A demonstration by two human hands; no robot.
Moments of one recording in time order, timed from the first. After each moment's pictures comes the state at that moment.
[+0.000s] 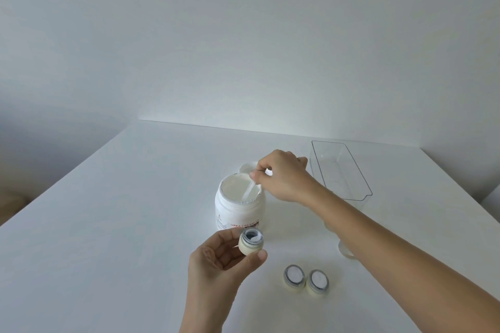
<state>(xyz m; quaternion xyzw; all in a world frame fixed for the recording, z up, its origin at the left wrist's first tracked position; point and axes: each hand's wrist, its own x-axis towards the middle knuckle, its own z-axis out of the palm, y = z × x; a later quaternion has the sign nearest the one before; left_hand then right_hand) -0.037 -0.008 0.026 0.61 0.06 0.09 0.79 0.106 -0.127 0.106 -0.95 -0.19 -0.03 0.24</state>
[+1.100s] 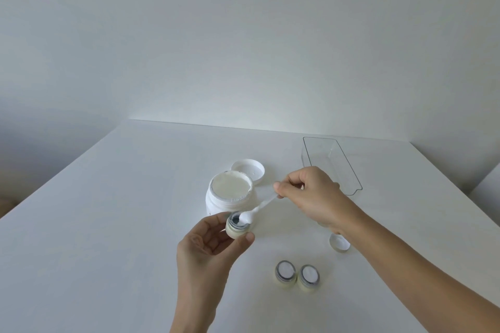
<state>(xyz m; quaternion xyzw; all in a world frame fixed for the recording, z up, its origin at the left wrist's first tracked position) -0.027 -0.011 0.031 0.60 0.07 0.14 0.79 0.058 -0.180 0.107 -0.92 -0.08 0.02 0.38</state>
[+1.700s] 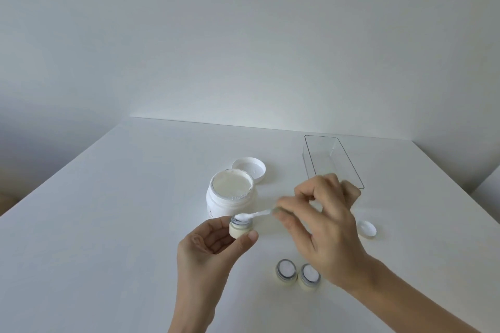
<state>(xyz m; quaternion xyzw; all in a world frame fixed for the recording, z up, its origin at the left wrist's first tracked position) -0.030 -0.011 0.035 0.60 0.08 0.12 0.79 0.016 -0.183 0.083 -0.81 -0.32 -0.45 0.18</state>
